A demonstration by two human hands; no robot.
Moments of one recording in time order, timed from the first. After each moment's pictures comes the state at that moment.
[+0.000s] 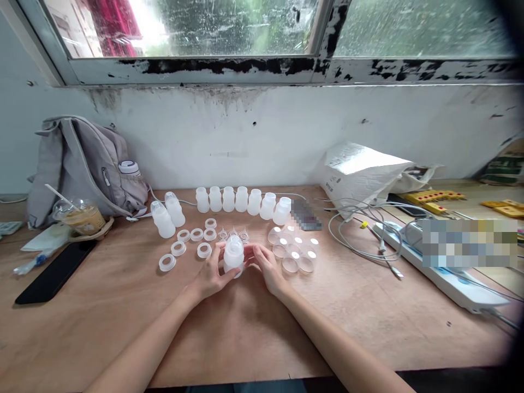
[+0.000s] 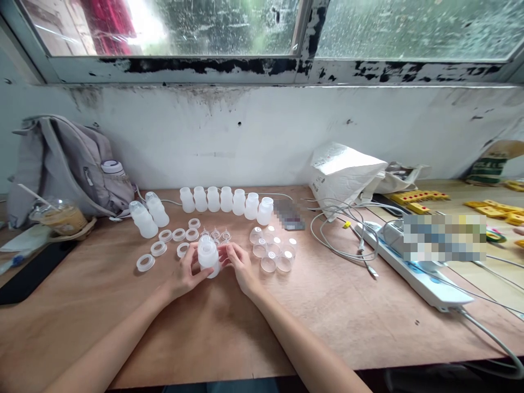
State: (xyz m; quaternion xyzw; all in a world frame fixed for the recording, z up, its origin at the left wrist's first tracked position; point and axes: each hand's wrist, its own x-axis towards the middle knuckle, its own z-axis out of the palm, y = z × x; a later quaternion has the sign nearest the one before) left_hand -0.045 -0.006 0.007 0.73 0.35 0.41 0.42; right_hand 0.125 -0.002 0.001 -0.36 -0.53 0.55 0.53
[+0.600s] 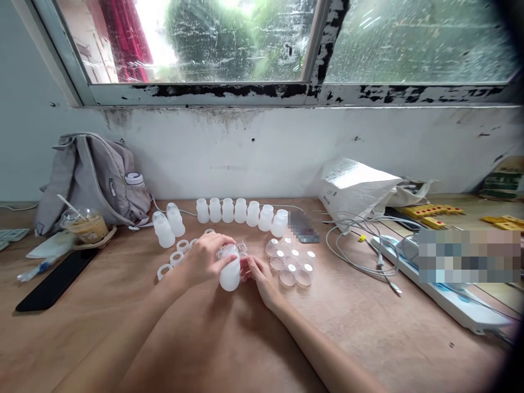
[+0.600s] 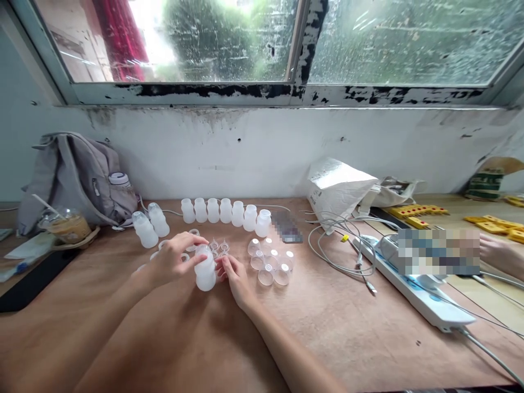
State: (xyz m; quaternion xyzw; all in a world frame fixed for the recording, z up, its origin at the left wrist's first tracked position) left_hand -0.052 0.006 0.097 0.85 0.39 0.33 0.13; right_hand 0.123 0.001 -0.007 -0.38 -0.53 0.54 0.53
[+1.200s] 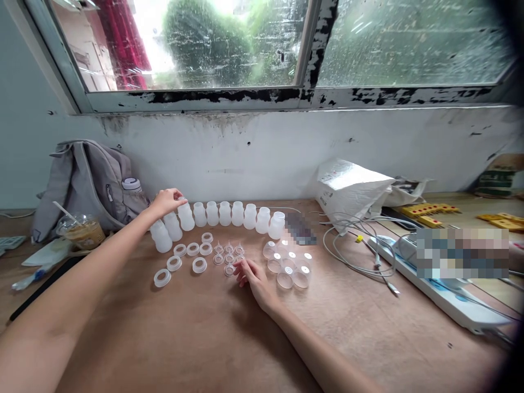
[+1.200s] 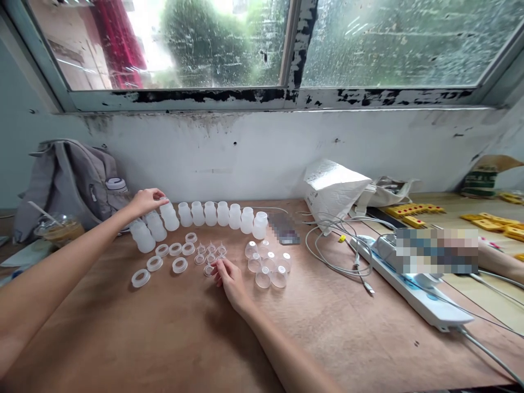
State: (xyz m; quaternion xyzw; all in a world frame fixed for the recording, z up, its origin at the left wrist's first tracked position) left_hand -0.148 0.164 0.135 0.72 0.67 0.20 0.00; right_hand 0.120 0.001 -0.003 -0.41 -0.54 0.53 0.51
